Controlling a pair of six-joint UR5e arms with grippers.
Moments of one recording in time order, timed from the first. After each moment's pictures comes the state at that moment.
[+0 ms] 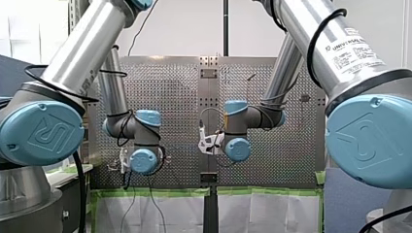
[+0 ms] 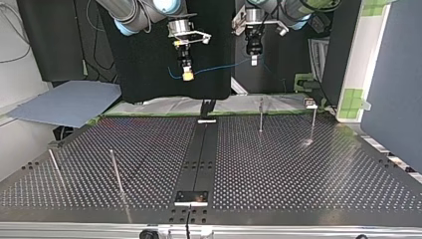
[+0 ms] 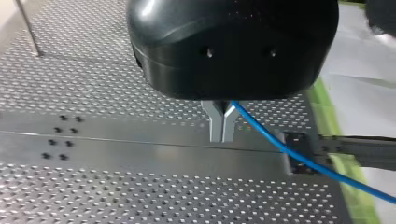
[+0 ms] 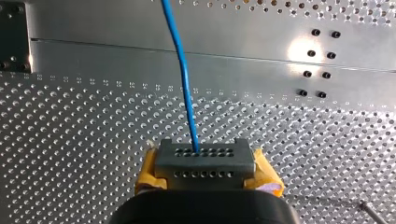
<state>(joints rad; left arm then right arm) -0.54 -2.07 -2.40 -1.90 -2.13 -1.62 2.37 -1.00 2.02 -1.04 1.83 1.47</state>
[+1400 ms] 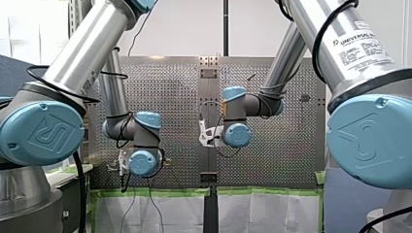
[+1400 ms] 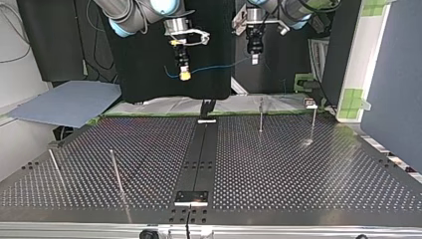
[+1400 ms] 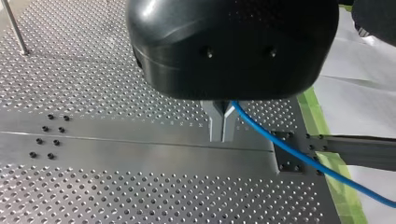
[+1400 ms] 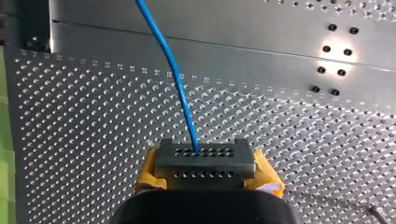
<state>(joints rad) -0.53 -2.08 -2.41 -1.91 -2.12 -1.61 2.37 -1.09 1.99 -0.82 1.87 1.47</state>
